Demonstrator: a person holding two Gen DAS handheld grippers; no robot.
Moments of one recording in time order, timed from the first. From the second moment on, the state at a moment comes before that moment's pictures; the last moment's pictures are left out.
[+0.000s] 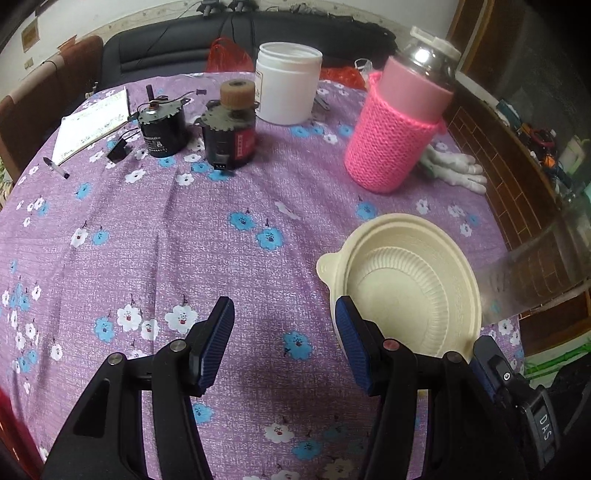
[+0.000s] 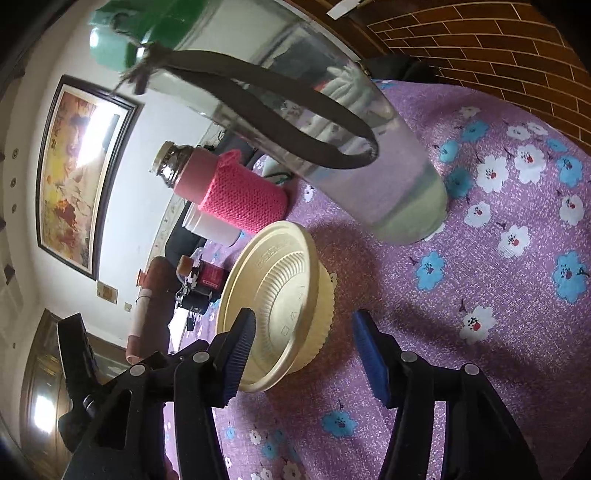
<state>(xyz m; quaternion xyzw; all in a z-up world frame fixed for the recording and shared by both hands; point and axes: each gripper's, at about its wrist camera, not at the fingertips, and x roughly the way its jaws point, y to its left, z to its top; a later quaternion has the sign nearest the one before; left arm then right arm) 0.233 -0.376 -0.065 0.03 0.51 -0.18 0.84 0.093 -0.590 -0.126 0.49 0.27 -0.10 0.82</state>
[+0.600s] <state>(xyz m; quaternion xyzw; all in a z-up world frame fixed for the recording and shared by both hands) 0.237 -0.390 -0.069 0.02 0.55 -0.18 0.82 0.094 -0.598 -0.133 0.52 0.26 -0.08 0.81</state>
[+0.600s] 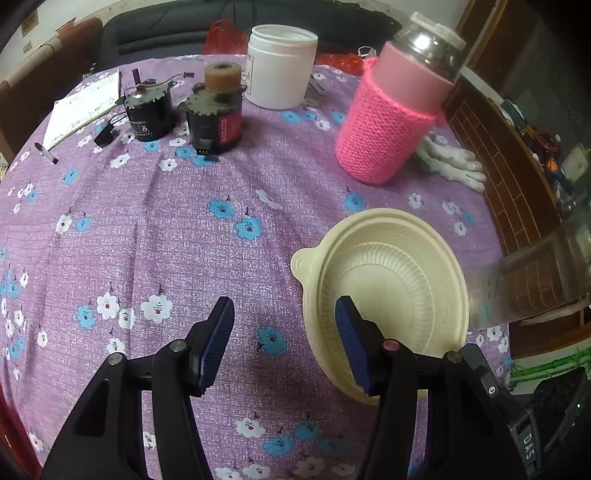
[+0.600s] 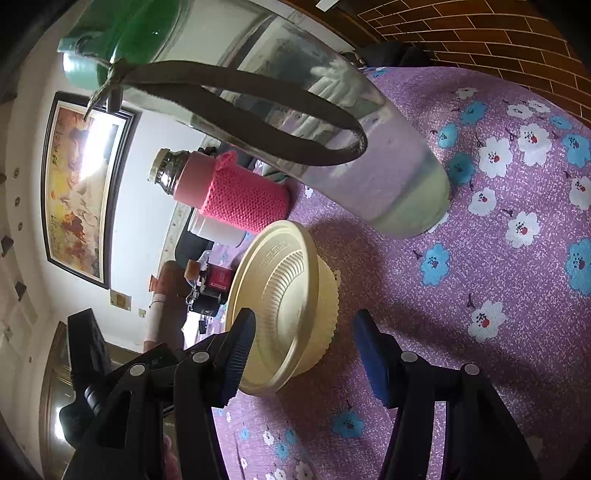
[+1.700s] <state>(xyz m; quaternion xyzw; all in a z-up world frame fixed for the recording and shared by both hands) 0.234 -0.404 -0.087 0.00 0.57 -0.21 0.80 0.100 -0.605 -0.153 0.55 0.28 -0.07 0.79</state>
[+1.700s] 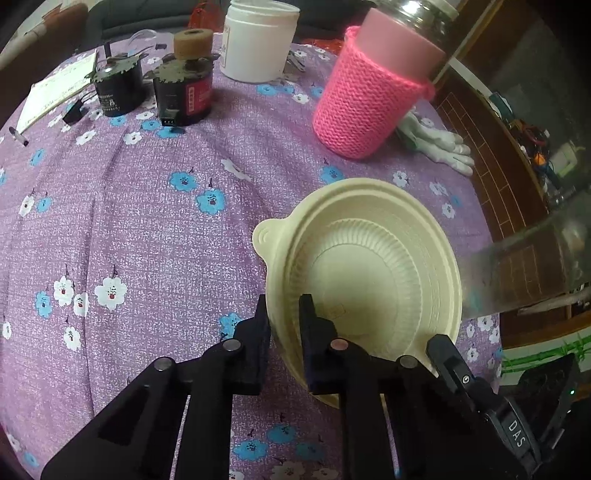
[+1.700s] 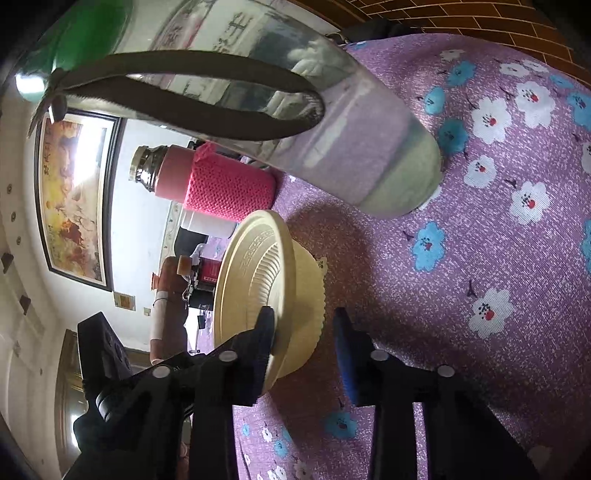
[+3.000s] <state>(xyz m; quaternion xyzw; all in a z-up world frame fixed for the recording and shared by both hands) 0.118 -0.244 -0.018 0.01 0.43 -0.19 0.88 0.038 -0.470 -0.086 0.49 0.32 0.01 0.81</state>
